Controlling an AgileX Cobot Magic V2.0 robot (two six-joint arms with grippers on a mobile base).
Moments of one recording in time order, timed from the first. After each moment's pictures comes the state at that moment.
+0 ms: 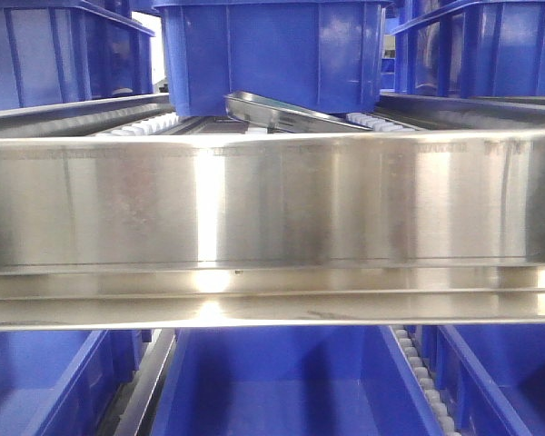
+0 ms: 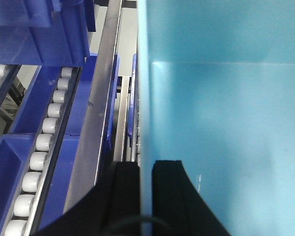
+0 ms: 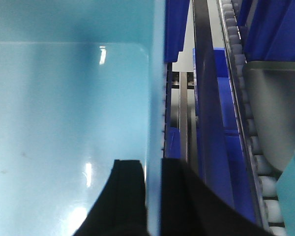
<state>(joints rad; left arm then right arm) -0.69 1.50 -1.90 0.52 1.23 -0.61 0.58 1.49 -1.84 -0.29 1.16 0.44</state>
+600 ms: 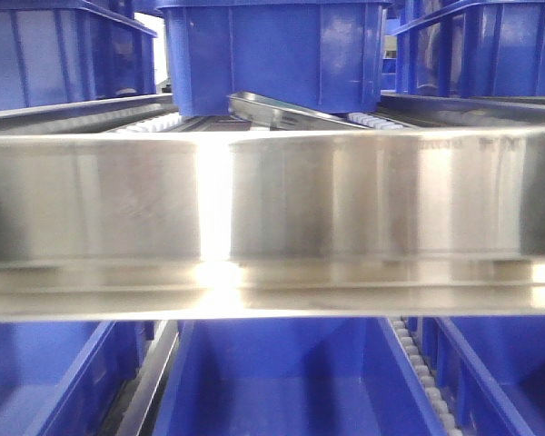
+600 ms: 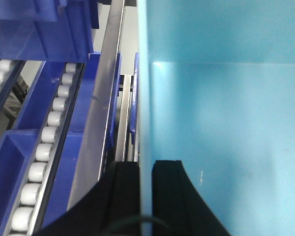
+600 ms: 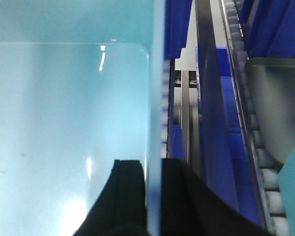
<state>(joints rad) -0.69 1.50 -1.90 0.52 1.23 -0.61 0.58 1.49 -1.84 -0.29 1.16 0.44</state>
